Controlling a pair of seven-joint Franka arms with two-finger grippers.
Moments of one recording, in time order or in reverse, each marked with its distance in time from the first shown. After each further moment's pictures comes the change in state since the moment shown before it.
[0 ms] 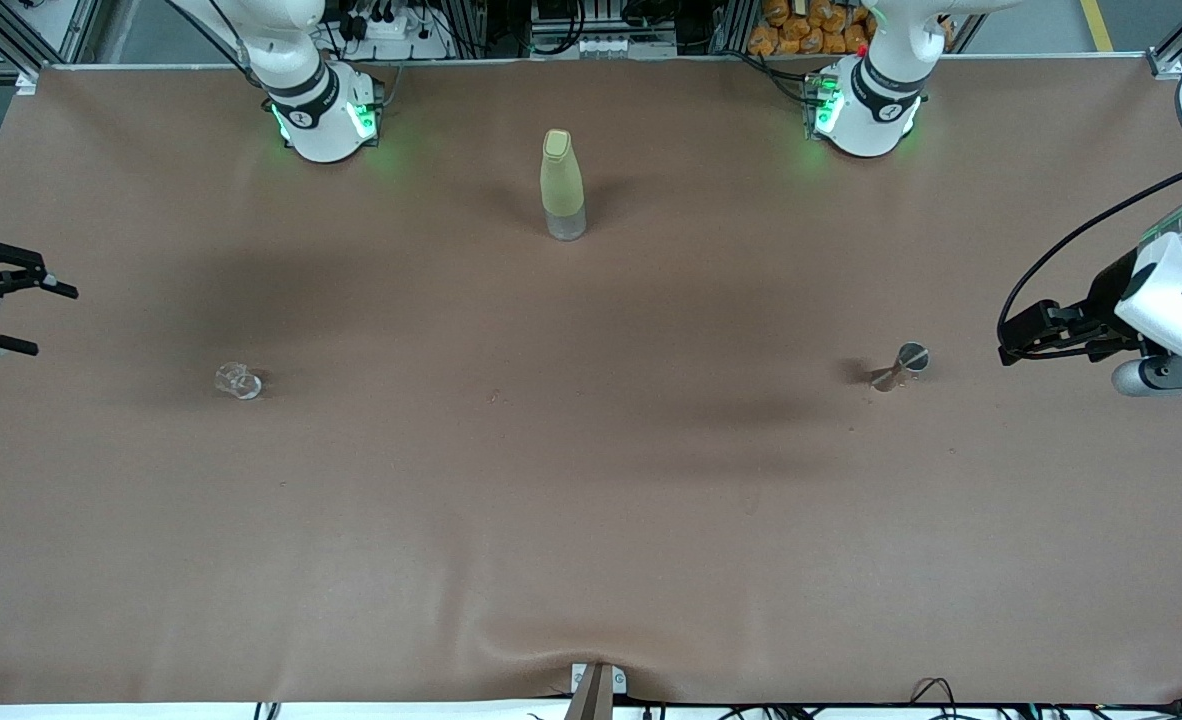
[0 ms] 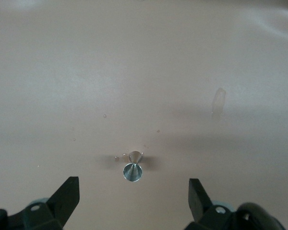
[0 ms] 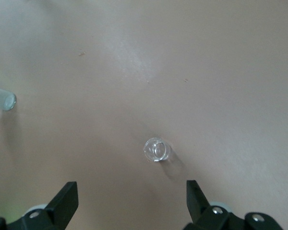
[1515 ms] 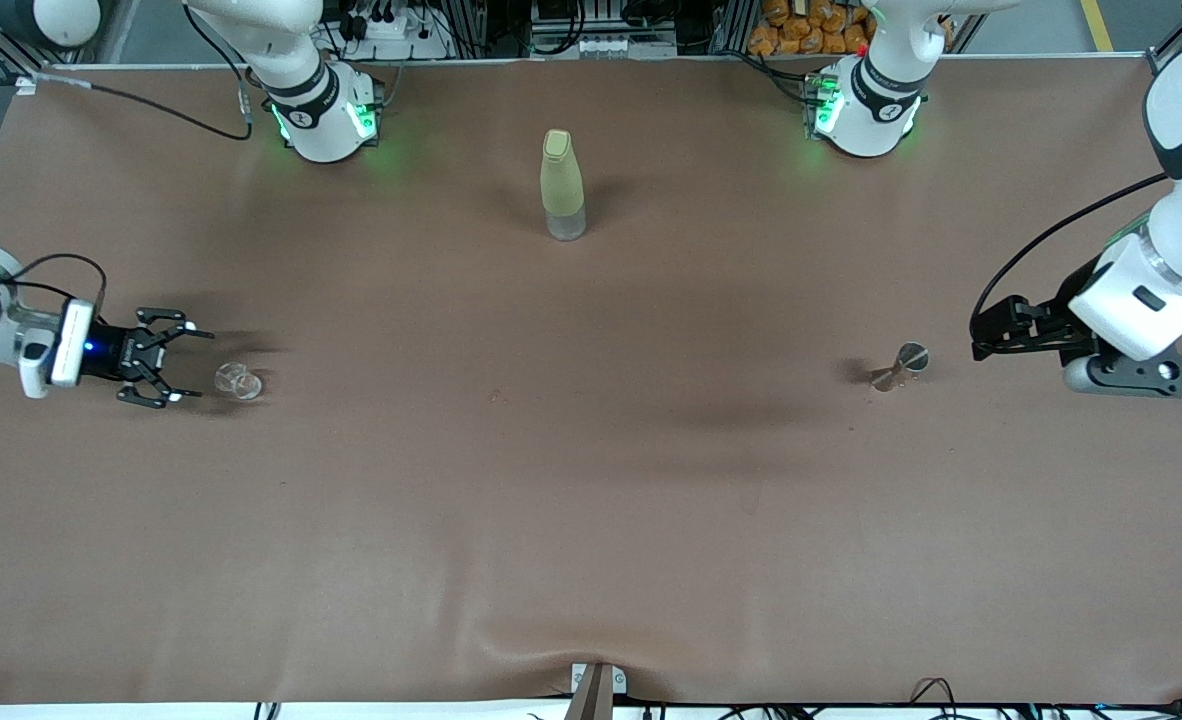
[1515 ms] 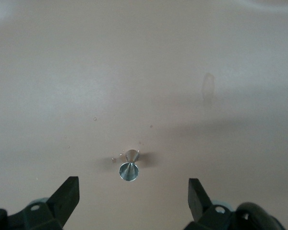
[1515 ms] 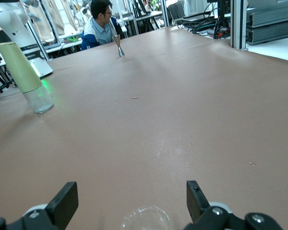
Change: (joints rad) left arm -0.008 0.010 -0.038 -0.010 -0.003 0.000 0.140; right arm -0.087 0.493 0.005 -0.029 0.523 -0.150 -0.967
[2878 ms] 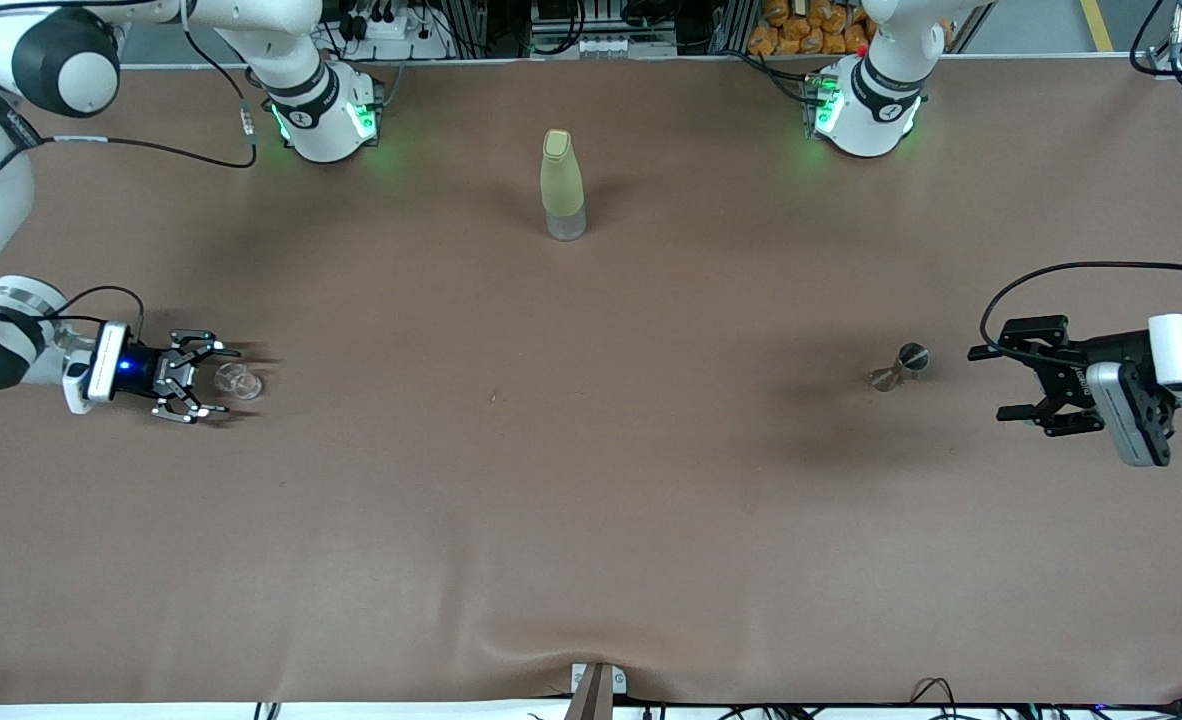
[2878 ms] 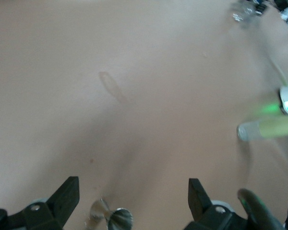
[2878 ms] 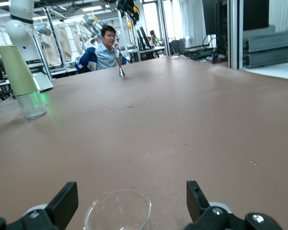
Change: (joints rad) left arm 0.299 0.207 -0.005 -0.092 -0.602 -0.050 1.153; right arm -0.023 0.207 0.011 0.121 0.120 -0.101 -0.133
